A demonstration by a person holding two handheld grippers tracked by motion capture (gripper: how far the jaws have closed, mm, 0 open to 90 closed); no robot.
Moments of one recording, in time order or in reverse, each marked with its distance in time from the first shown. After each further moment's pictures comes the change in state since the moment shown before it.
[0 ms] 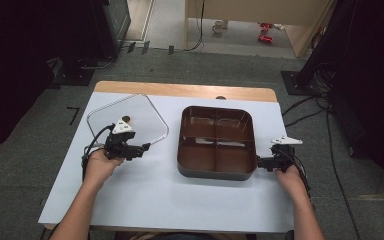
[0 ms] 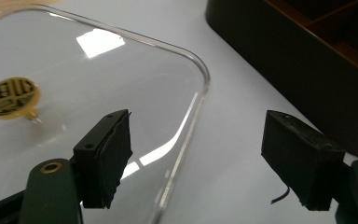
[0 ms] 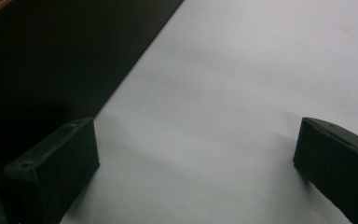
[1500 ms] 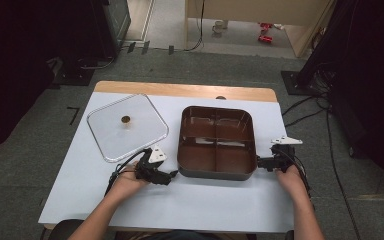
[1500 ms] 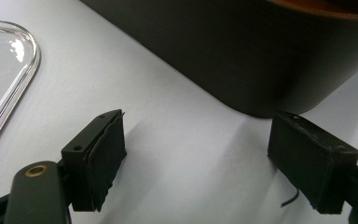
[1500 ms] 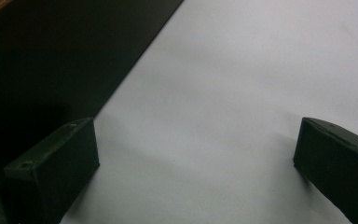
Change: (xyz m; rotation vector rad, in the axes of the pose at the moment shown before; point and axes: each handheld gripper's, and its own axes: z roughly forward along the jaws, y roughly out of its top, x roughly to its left) left arm -0.078 -0.031 0.051 0.048 -0.122 0.202; right arm 0.000 0.000 0.000 0.001 0.000 0.000
